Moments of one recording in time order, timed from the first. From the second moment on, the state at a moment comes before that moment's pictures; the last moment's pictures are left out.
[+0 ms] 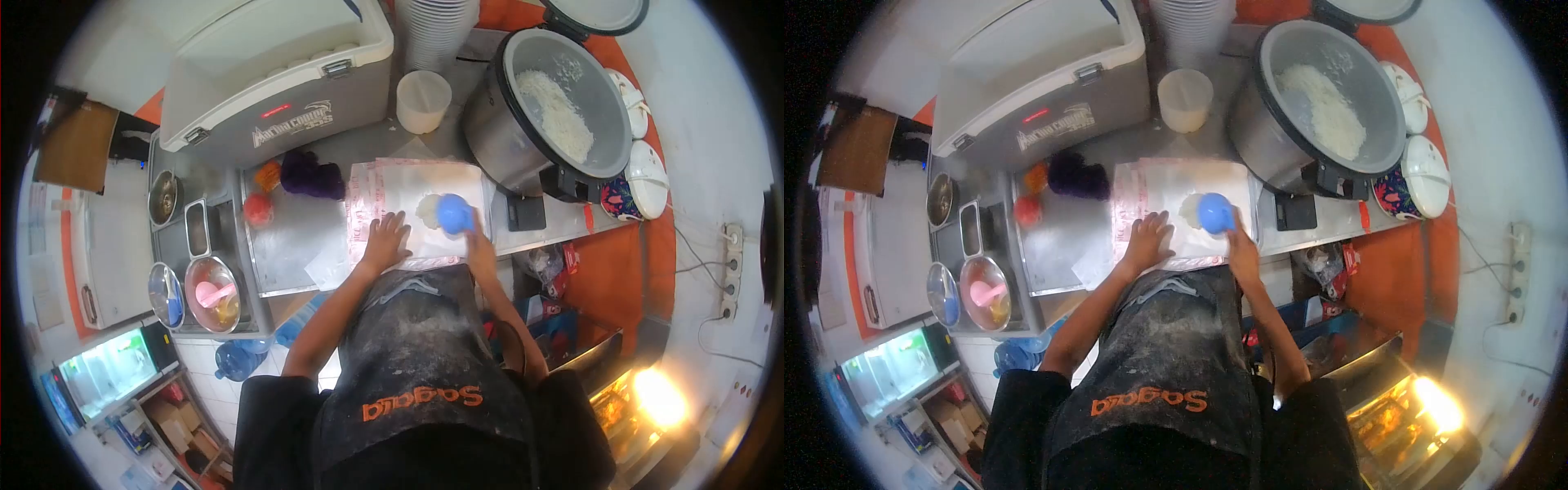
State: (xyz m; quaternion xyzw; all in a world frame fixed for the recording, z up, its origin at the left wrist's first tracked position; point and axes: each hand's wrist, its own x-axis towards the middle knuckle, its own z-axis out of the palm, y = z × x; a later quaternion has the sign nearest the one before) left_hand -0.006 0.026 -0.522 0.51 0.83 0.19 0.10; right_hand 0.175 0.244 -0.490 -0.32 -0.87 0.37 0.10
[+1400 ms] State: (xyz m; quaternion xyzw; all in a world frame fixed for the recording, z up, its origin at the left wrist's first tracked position) left_hand 0.001 0.038 -0.516 0.39 0.80 0.36 0.27; right_hand 0.168 0.337 -0.517 -0.12 -0.81 0.55 -0.18
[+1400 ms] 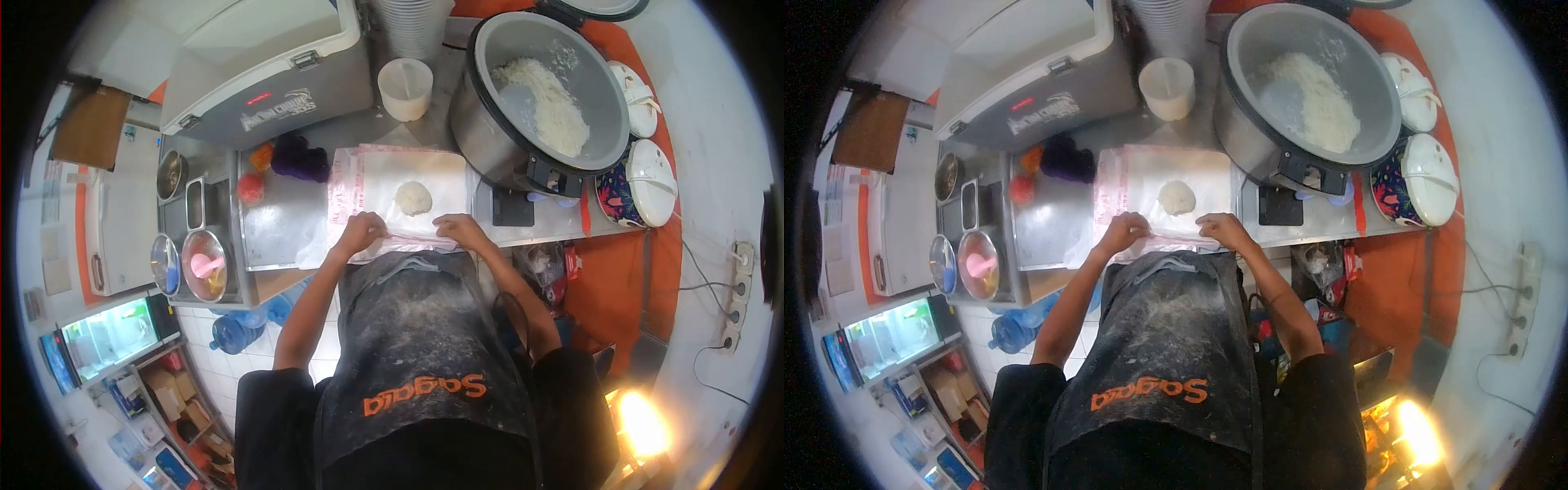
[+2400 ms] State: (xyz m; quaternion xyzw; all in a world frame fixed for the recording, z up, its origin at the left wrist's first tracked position) left_hand 0.021 0.060 -0.512 0.45 0.83 0.26 0.19; right_hand 0.163 0.325 -0.514 -0.15 -0.80 0.58 -0.08
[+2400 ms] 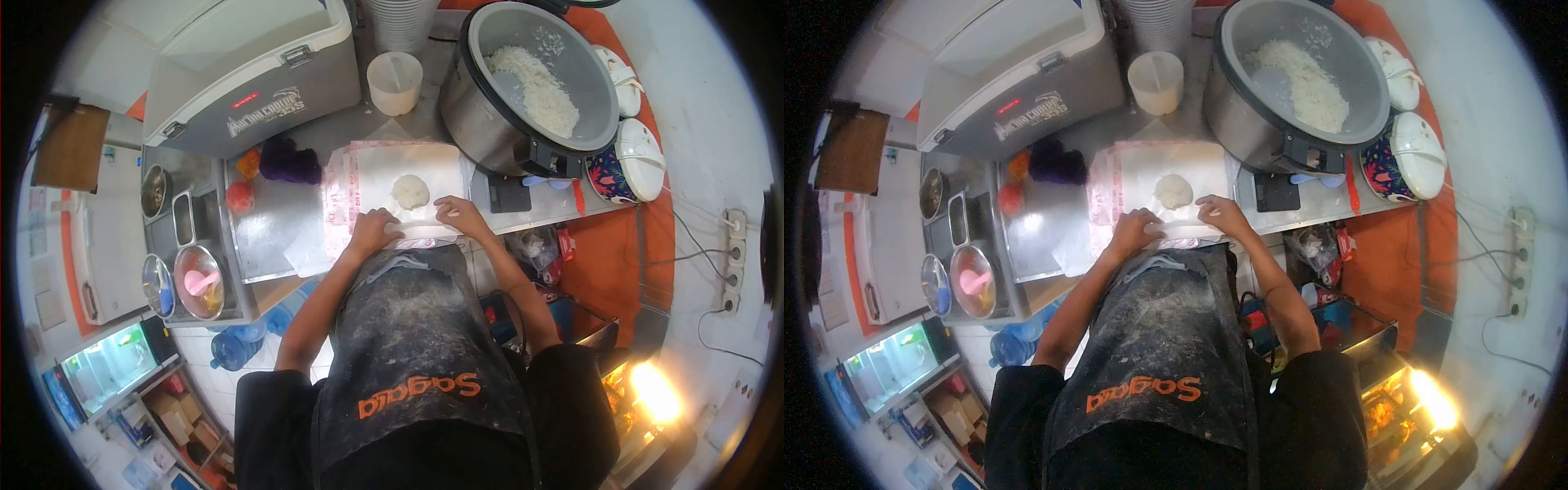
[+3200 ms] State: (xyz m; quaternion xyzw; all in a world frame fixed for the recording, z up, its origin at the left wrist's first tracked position) left_hand 0.005 0.053 -0.493 0.12 0.88 0.46 -0.04; right_hand 0.153 0.371 -0.542 -0.27 -0.80 0.54 0.04
